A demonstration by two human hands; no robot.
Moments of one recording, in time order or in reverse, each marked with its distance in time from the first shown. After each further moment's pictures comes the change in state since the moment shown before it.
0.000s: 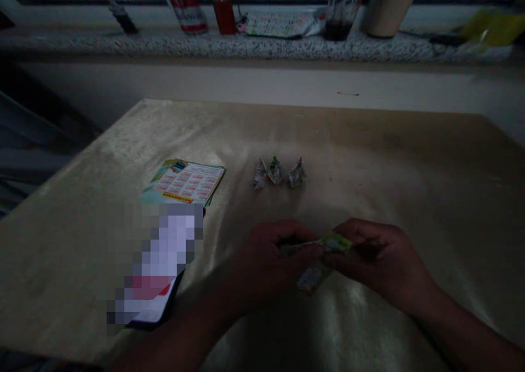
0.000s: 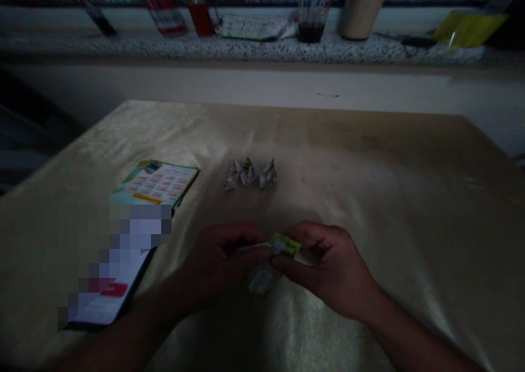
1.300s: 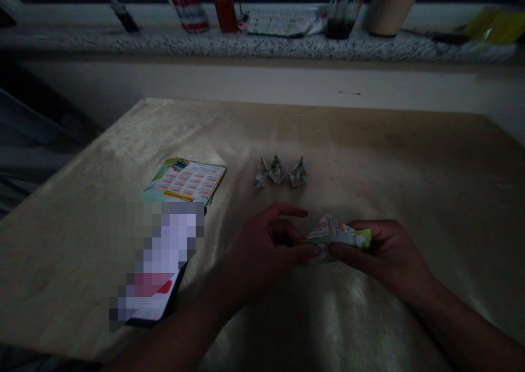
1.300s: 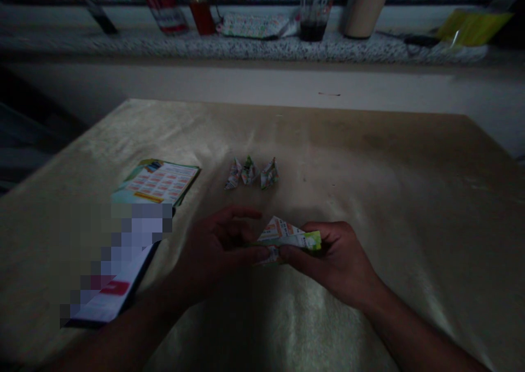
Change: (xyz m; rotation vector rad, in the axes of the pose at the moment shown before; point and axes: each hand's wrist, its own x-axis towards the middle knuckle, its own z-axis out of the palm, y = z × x) left_hand 0.004 -0.003 -0.004 -0.169 0.125 -0.115; right_hand 0.001 0.008 -0.012 -0.089 0.014 0.132
